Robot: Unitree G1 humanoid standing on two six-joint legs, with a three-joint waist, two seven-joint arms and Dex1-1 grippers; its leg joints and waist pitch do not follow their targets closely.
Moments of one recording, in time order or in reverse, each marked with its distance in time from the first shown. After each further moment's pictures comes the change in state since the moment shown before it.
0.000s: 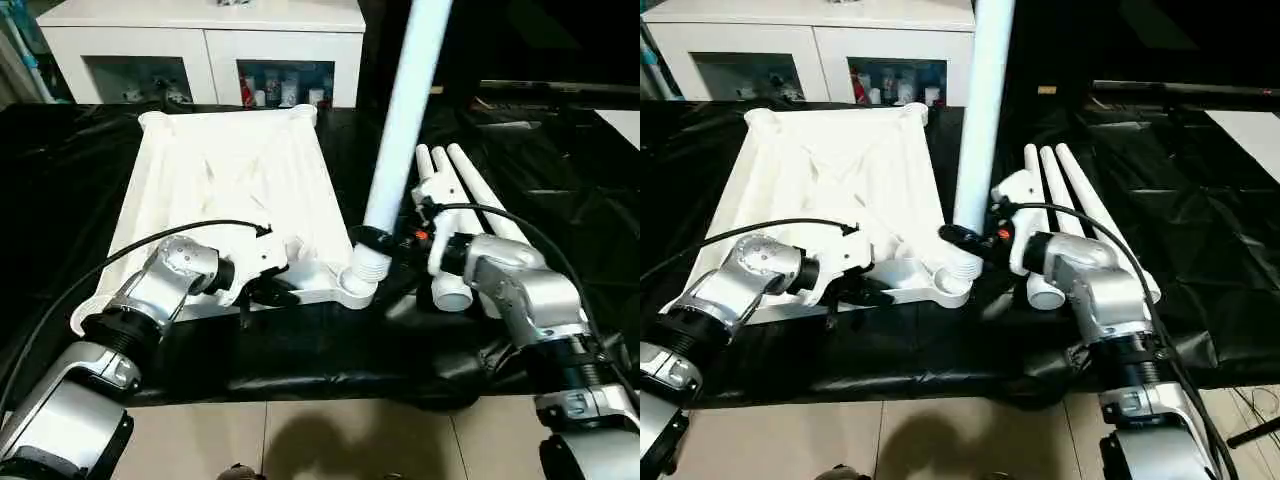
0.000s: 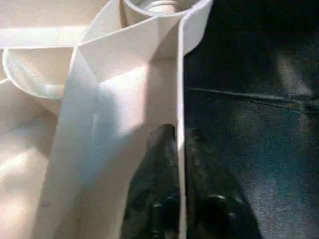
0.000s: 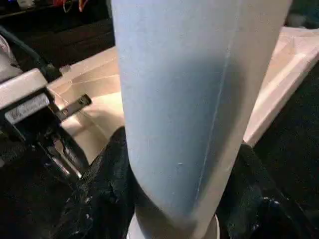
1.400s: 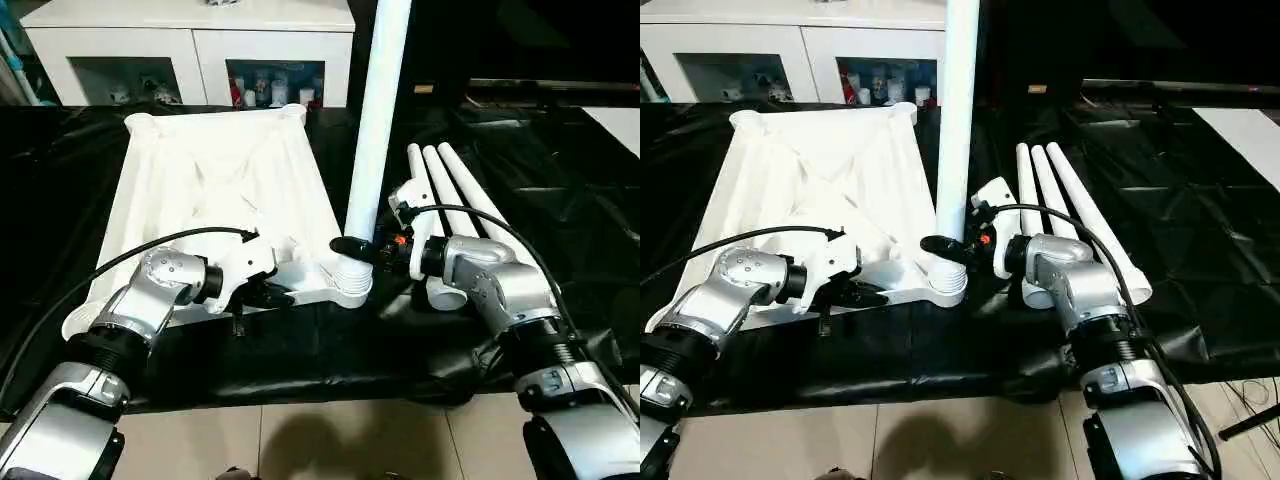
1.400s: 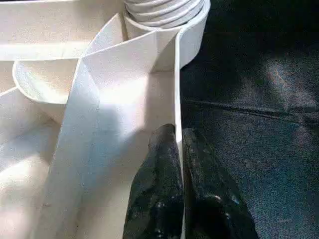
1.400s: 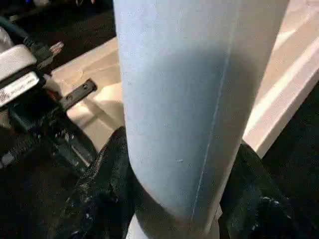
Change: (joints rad) left arm 0.086 0.009 0.092 -0.059 -0.013 -0.037 0.002; right arm -0.078 0.049 0.016 0.245 0.002 -0.047 0.073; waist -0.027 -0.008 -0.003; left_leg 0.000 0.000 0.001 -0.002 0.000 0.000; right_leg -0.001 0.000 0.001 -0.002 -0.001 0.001
